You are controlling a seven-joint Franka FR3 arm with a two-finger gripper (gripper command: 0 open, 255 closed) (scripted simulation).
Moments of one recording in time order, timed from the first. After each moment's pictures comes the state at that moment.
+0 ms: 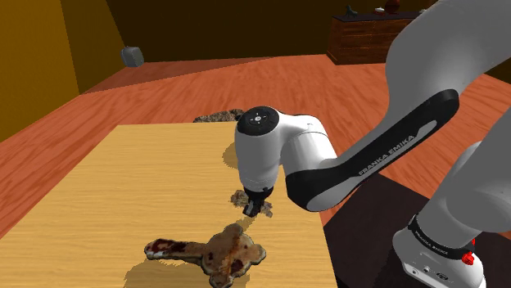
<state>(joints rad) 0.03 -0.05 0.76 -2.38 -0.24 2.38 0.58</state>
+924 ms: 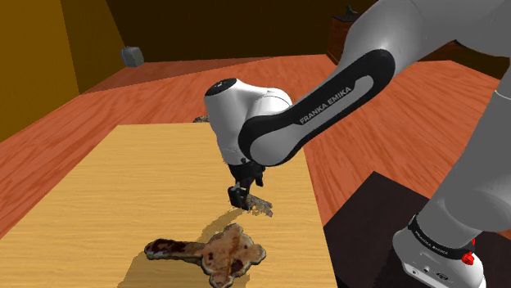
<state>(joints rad) 0.00 0.12 0.70 -2.12 -0.08 2.08 0.40</state>
